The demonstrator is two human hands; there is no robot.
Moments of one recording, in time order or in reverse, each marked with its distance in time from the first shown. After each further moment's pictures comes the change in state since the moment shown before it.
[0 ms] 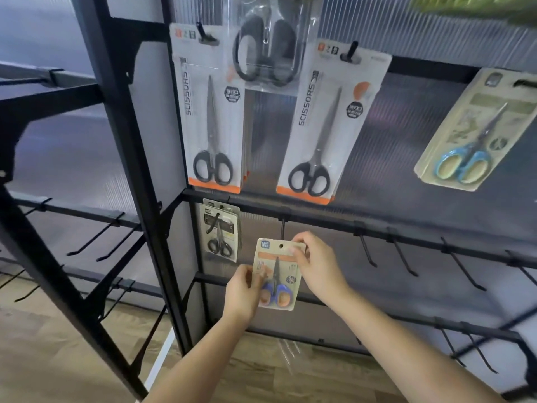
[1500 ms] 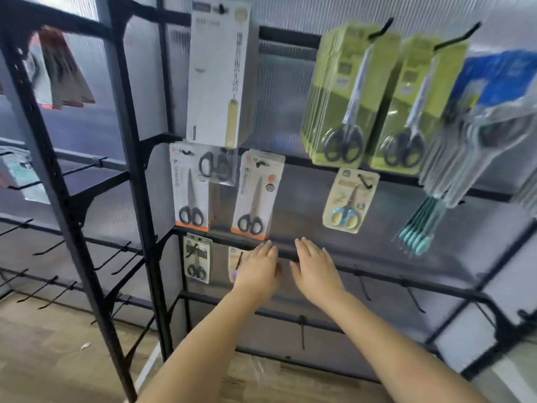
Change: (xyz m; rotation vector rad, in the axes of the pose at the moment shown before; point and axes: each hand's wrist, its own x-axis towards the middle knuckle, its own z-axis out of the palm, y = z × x) left_hand -0.119 0.208 0.028 0.892 -0.164 0.484; right_hand -0.076 -0.073 -0.196 -0.573 -0.112 -0.042
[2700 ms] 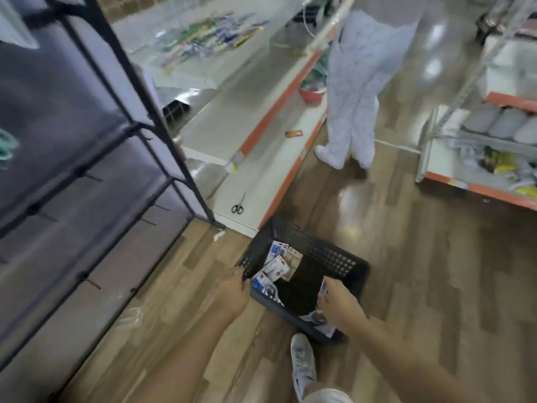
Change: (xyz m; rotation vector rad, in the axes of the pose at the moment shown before) left_hand -0.319 0.278 0.192 -0.075 -0.967 0.570; right_hand -0.627 0.080 0.048 0.548 -0.128 1.559
